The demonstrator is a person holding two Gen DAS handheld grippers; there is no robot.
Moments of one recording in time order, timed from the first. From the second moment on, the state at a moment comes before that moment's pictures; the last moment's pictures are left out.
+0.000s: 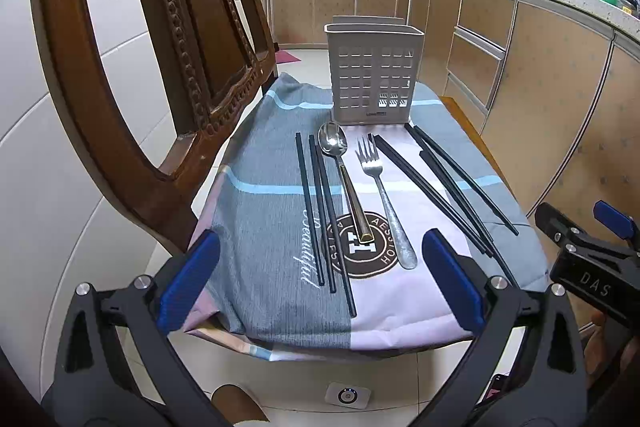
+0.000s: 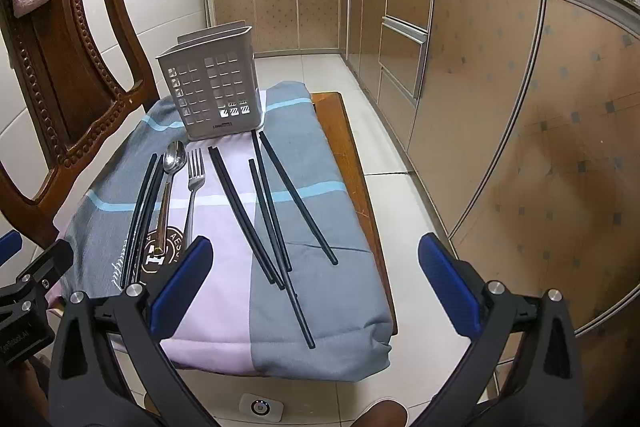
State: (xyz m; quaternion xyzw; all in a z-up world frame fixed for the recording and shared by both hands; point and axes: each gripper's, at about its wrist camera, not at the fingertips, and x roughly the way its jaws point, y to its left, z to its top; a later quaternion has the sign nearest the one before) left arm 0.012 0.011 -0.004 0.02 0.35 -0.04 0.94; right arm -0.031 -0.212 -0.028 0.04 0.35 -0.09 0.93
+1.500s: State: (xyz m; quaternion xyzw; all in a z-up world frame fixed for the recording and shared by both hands) left arm 0.012 0.011 -0.007 0.02 0.35 -0.04 0.94; right arm -0.031 -0.214 -0.027 0.03 0.35 -0.09 0.93
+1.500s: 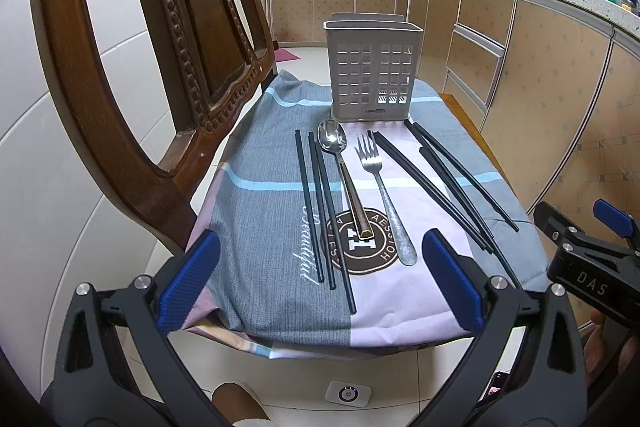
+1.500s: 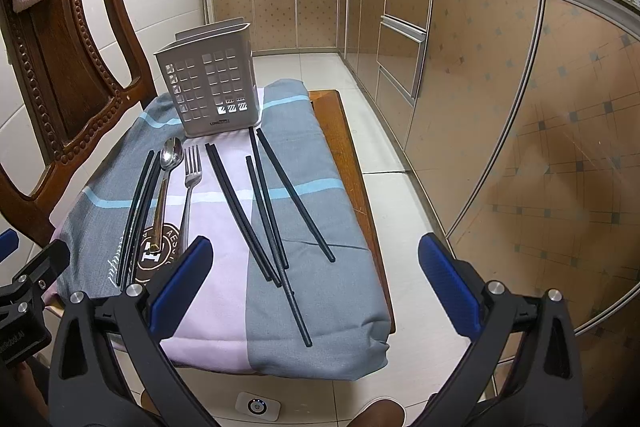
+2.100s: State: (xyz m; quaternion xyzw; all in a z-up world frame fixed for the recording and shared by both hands) left arm 0.011 0.013 -0.009 0.02 0.36 -0.04 0.93; right arm -0.031 -0.214 -0.029 0.03 0.35 -0.10 0.93
